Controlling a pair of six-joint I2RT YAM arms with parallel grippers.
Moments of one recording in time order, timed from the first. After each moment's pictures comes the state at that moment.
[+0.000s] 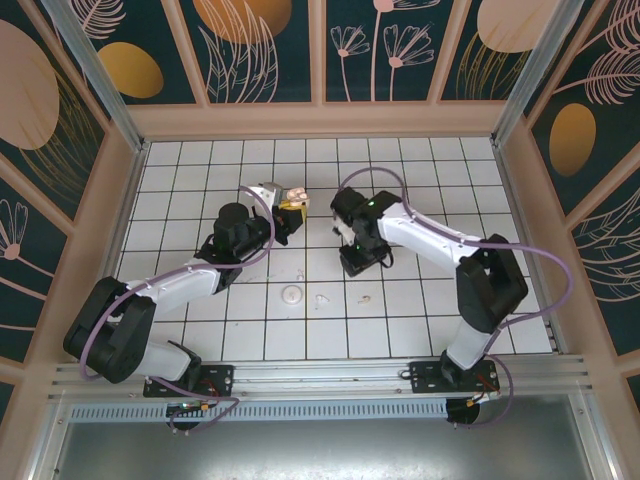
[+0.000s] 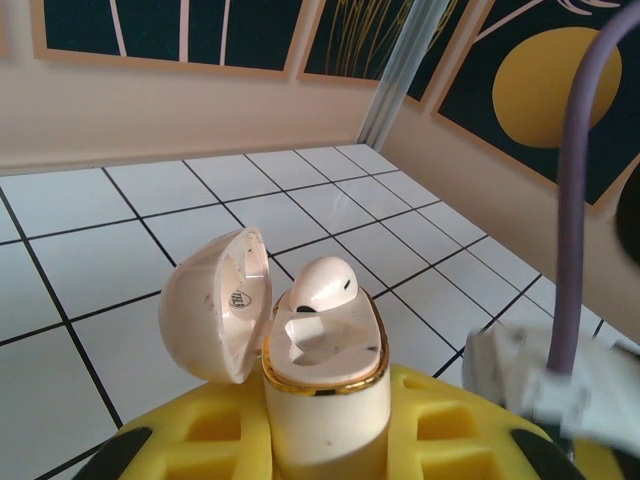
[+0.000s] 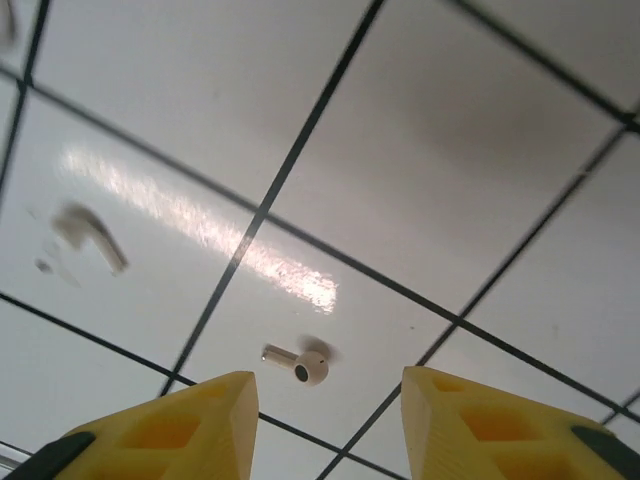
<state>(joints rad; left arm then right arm) -0.53 1.41 0.64 0.61 0.30 -0.32 0.71 1.70 1.34 -1.10 -0.03 0.17</state>
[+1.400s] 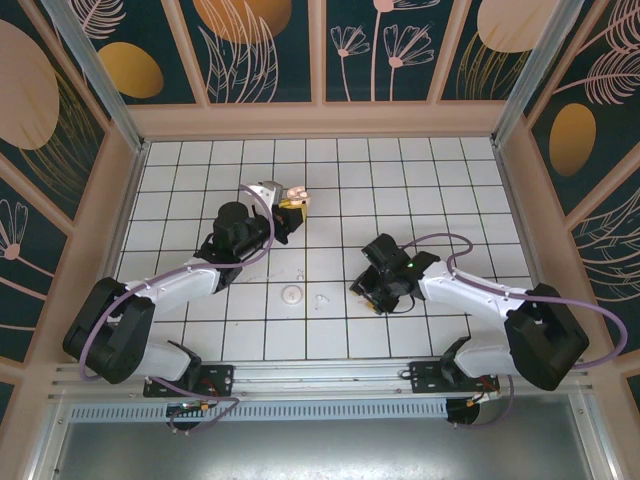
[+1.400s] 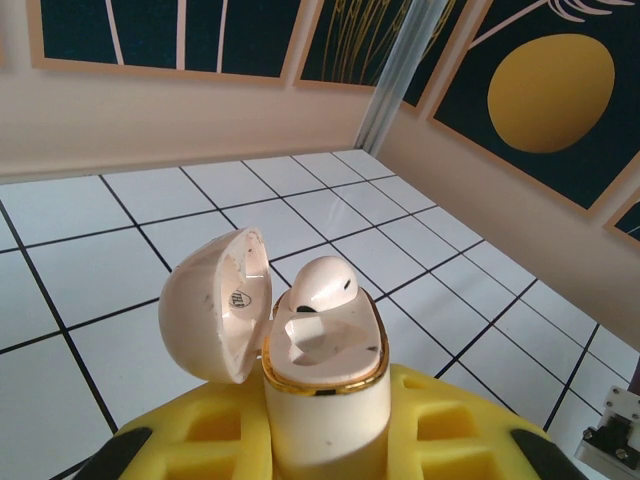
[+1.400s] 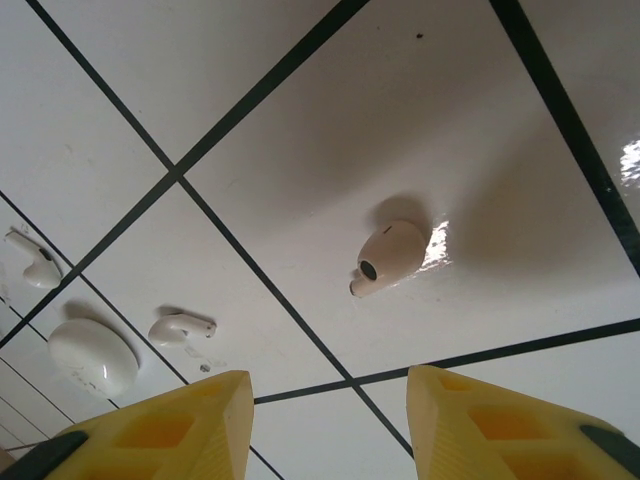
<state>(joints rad) -0.53 1.41 0.64 0.61 0.31 -0.32 0.76 1.30 0.69 -0.57 -0.21 1.39</state>
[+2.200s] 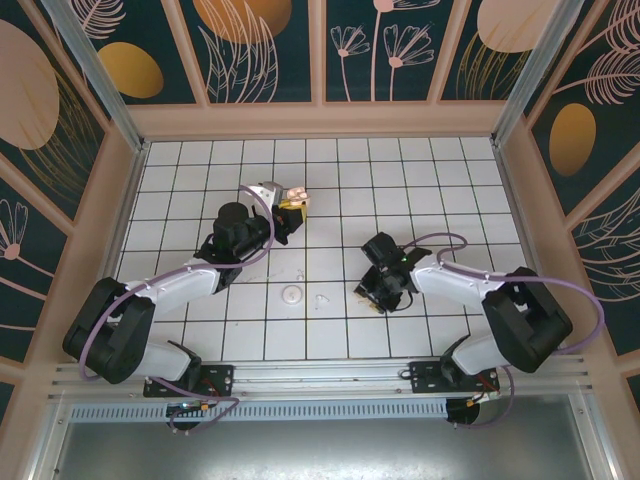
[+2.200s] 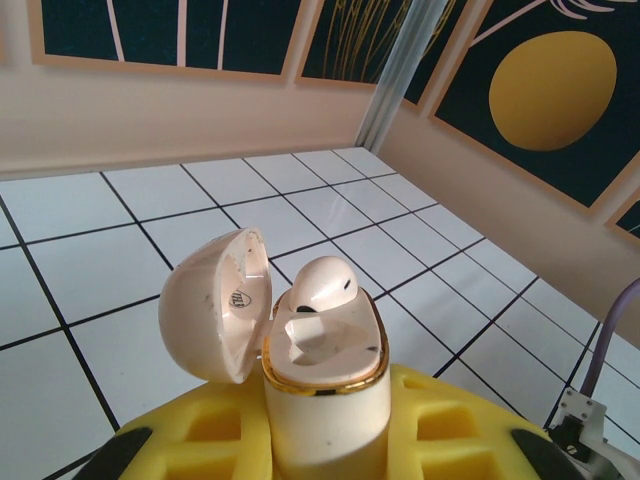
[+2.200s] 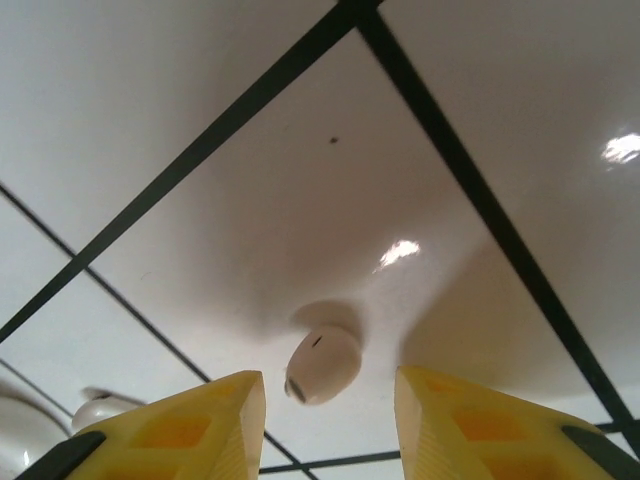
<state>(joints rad) -0.53 1.41 0.64 0.61 0.31 -0.32 0.69 1.43 0.69 -0.55 -0.21 1.31</state>
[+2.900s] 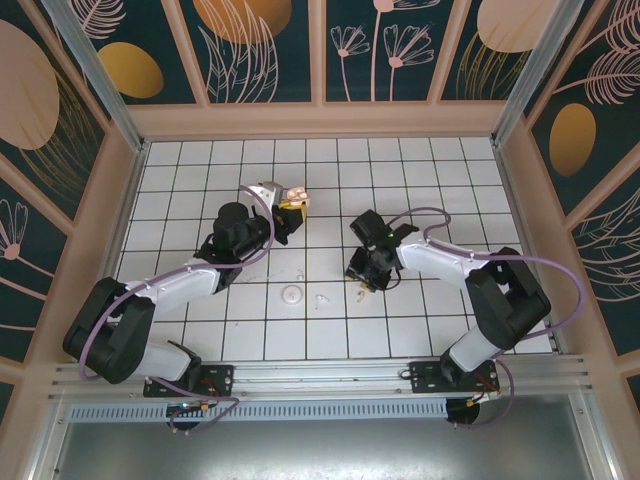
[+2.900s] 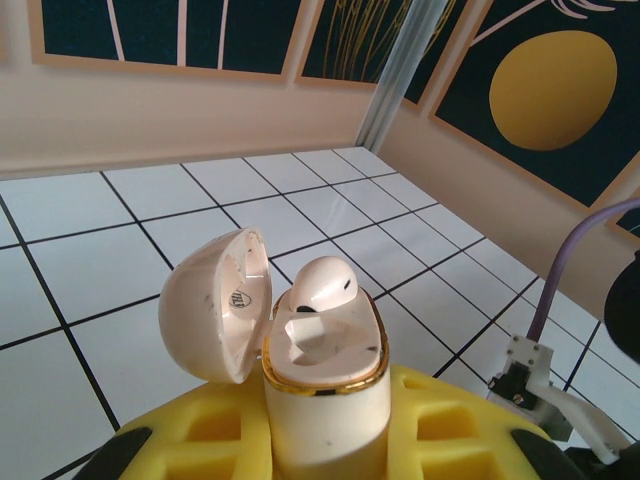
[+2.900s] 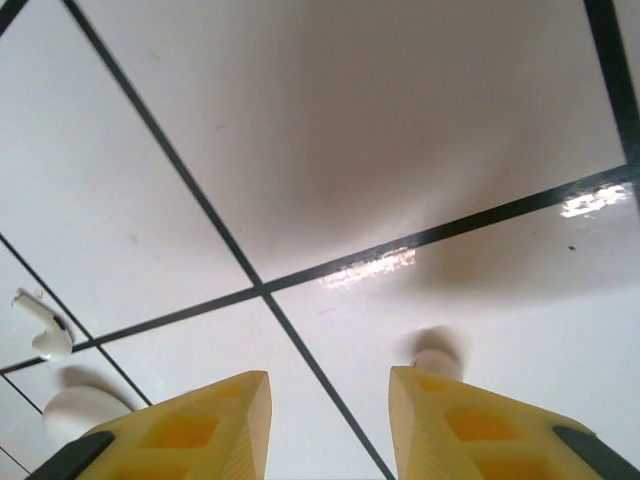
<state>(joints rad) -0.53 1.41 0.64 0.61 0.31 -0.32 0.68 1.57 0.95 -0.67 -0.20 1.12</state>
